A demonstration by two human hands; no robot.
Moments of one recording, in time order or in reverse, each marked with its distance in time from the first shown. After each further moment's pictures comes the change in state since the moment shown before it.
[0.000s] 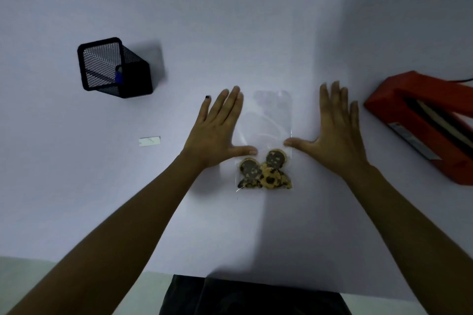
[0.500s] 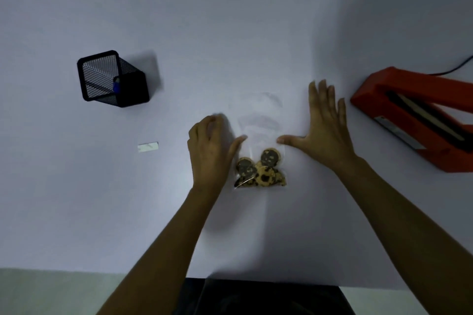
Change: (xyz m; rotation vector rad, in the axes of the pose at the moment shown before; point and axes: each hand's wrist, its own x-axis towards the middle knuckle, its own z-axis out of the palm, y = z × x) left_hand -0.031 0.039 0.016 -0.214 0.492 -0.368; right_hand 0.001 -0.003 0.000 0.060 0.016 0.016
